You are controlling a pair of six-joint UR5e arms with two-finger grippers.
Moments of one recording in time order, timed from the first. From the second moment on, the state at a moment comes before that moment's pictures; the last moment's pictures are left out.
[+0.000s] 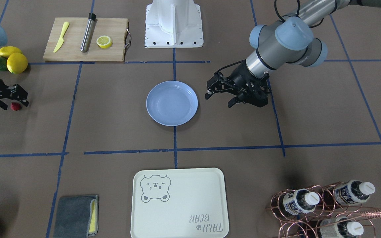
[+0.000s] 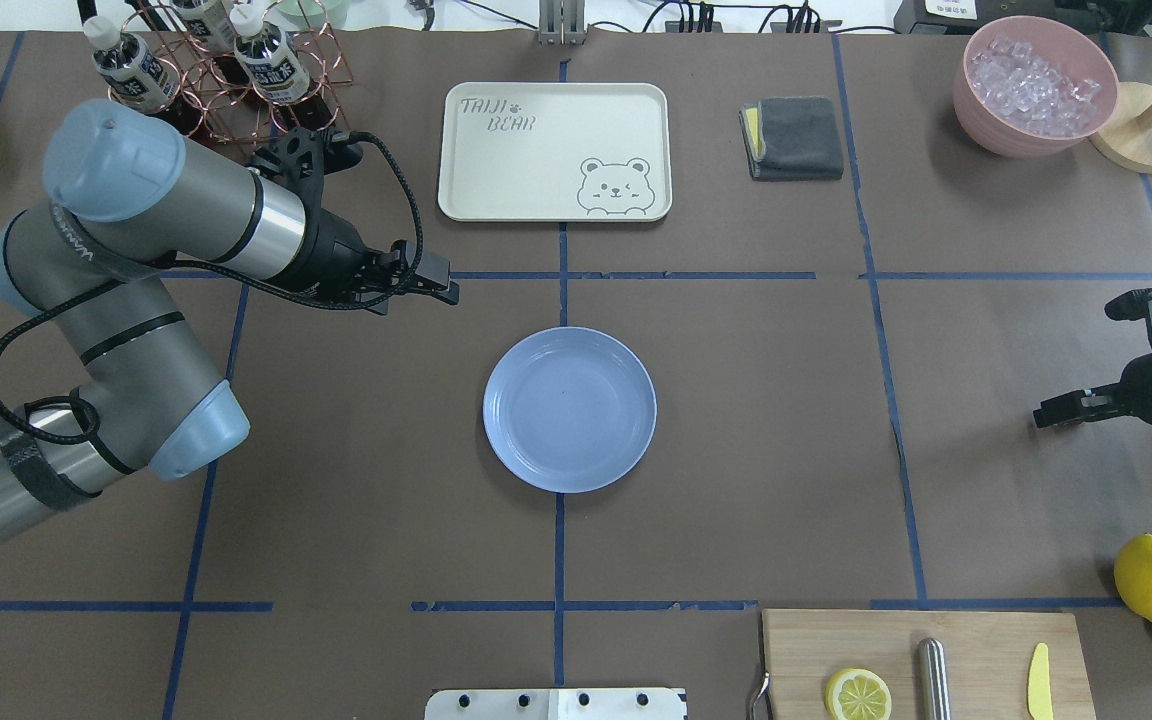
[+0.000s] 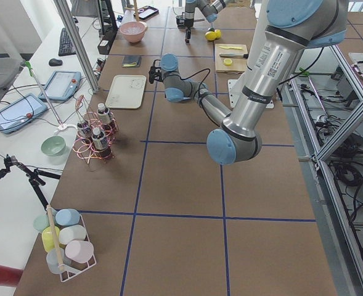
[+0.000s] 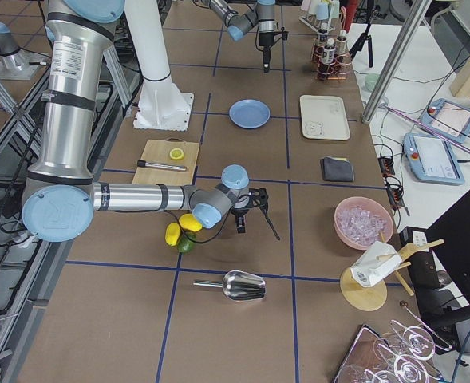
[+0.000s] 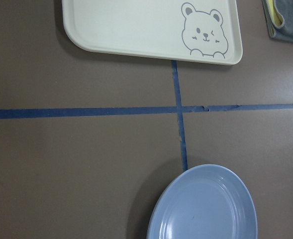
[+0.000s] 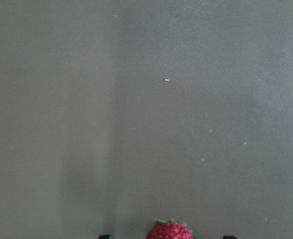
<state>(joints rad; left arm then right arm) -0.74 -2.06 -1.65 -2.25 -2.17 -1.25 0.89 -1.75 1.62 -0.77 2.12 0.80</state>
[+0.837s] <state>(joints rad) -0.74 -2.05 -1.66 -2.25 -2.17 -1.25 0.90 -1.75 1.72 -0.78 2.12 0.83</state>
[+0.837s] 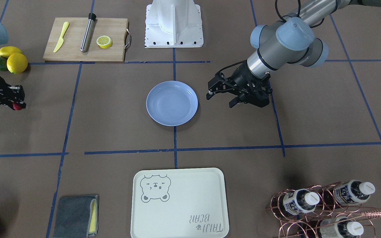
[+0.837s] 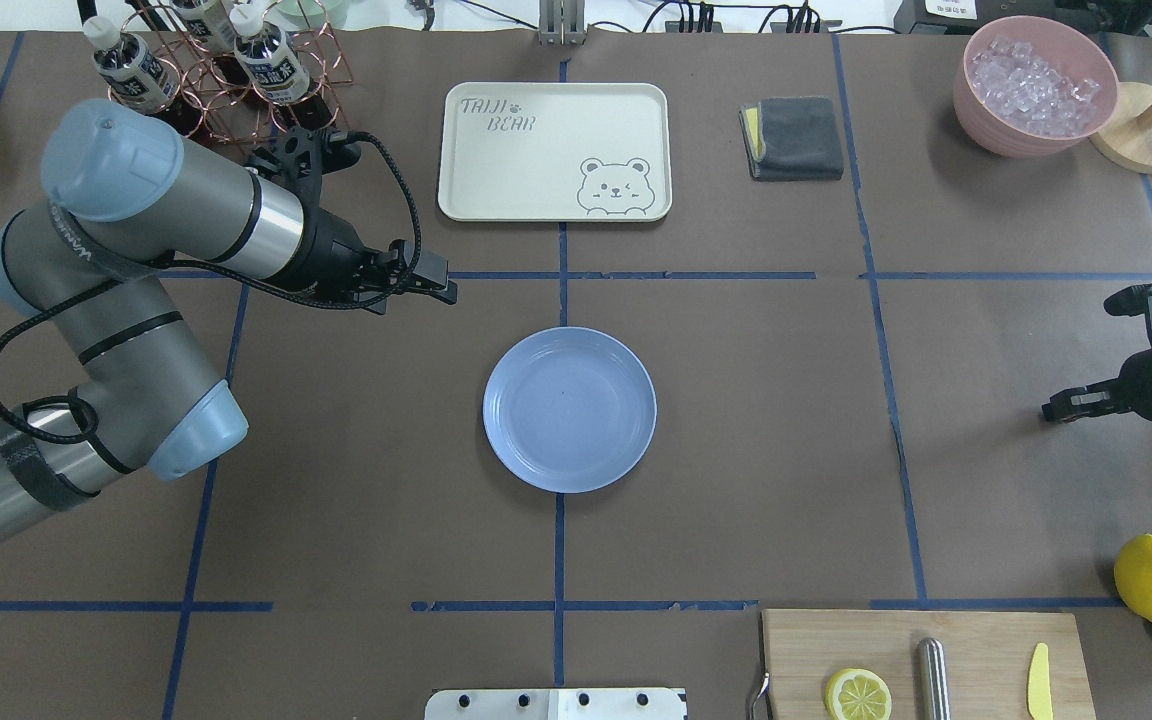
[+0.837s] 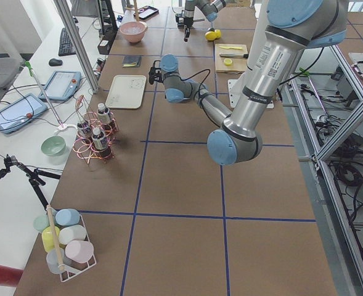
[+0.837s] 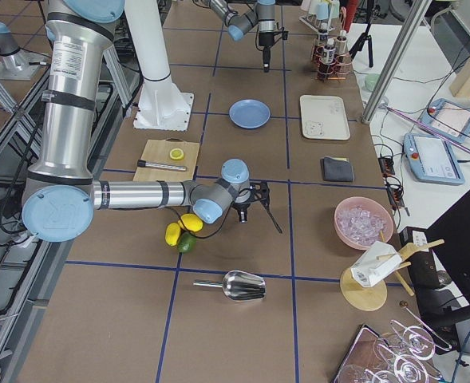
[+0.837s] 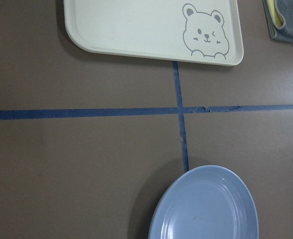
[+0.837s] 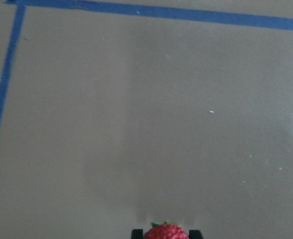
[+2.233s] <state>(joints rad) -0.81 -1.92 -1.75 -2.25 -2.17 -1.11 0.42 -0.97 1.68 -1.25 1.72 1.58</state>
